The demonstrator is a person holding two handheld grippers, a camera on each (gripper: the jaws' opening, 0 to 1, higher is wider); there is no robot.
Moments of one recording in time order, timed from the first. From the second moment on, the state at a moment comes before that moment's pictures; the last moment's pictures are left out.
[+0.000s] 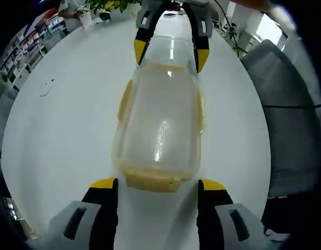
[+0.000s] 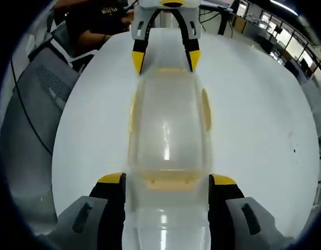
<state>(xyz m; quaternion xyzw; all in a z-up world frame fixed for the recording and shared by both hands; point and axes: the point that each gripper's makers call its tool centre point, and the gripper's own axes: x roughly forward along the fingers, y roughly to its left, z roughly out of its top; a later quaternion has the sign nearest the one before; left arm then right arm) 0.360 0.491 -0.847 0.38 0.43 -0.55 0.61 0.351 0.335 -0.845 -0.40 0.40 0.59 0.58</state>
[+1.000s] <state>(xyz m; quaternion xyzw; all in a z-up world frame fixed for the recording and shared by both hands) 0.365 0.490 -0.846 0.41 0.42 -0.56 0.59 0.358 0.331 -0.852 -0.42 0.42 0.57 0.57</state>
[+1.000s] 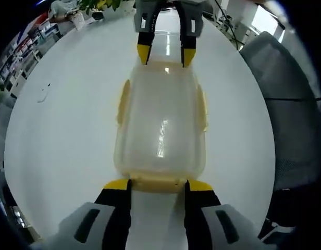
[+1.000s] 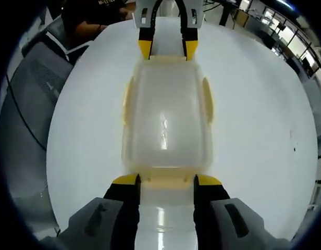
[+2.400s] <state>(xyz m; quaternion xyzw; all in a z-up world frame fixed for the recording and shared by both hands) 0.349 0.489 -0.786 0.42 0.42 -0.54 0.59 0.350 0.332 -0.788 -0.42 0.37 0.59 0.59</state>
